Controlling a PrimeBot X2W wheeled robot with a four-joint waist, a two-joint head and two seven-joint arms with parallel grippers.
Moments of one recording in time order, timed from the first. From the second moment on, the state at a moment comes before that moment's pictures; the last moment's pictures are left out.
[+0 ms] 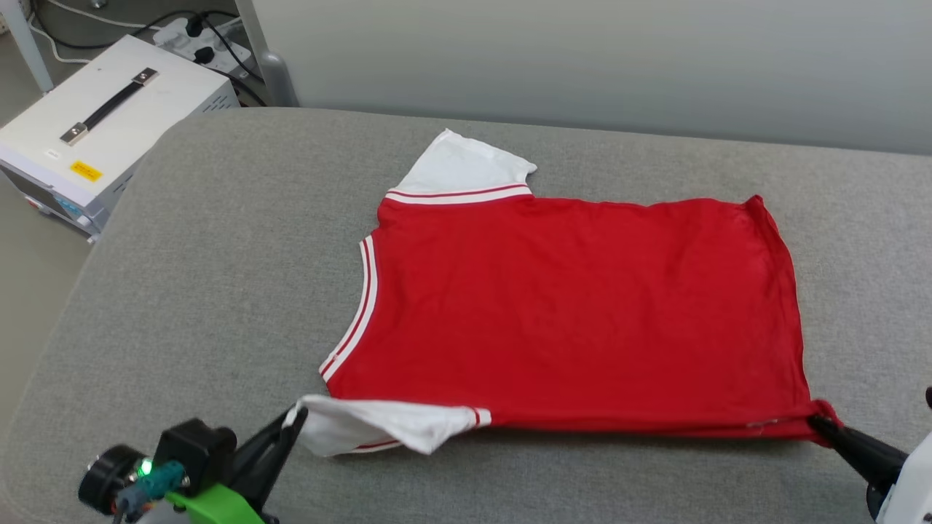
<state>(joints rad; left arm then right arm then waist) 0.00 0.81 -0.64 -0.20 -0.68 0.09 -0.08 0.00 -0.84 0.47 0.06 1.23 0.13 0.15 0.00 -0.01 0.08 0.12</state>
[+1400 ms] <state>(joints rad) -0.50 0.55 -0.66 0.45 -0.63 -0.06 -0.19 -0.24 -0.54 0.22 0.15 0.56 0.13 0.32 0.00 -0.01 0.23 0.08</state>
